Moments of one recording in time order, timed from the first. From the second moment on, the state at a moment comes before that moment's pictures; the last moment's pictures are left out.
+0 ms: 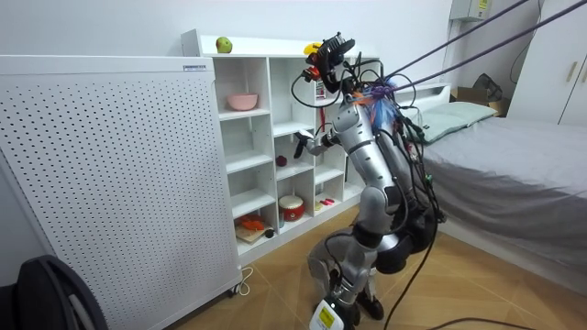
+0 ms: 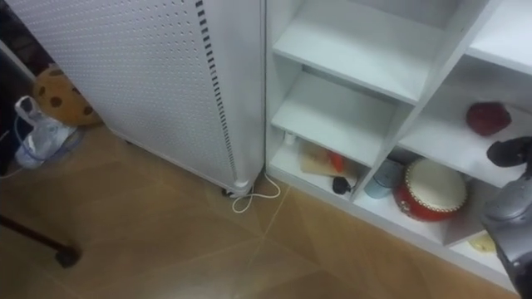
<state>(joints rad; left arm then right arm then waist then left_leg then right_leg) 0.13 0.51 -0.32 0.63 0.03 0.13 0.28 -0.97 -0.74 0.42 1.16 0.19 0.02 -0.85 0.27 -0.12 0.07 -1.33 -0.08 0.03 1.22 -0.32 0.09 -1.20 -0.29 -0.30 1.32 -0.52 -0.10</state>
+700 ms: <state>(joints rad) 0.20 0.50 -0.32 0.63 0.01 0.11 0.25 -0.83 -0.75 0.42 1.16 0.22 -0.01 -0.80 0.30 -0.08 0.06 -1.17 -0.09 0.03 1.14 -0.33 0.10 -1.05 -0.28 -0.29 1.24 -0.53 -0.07</state>
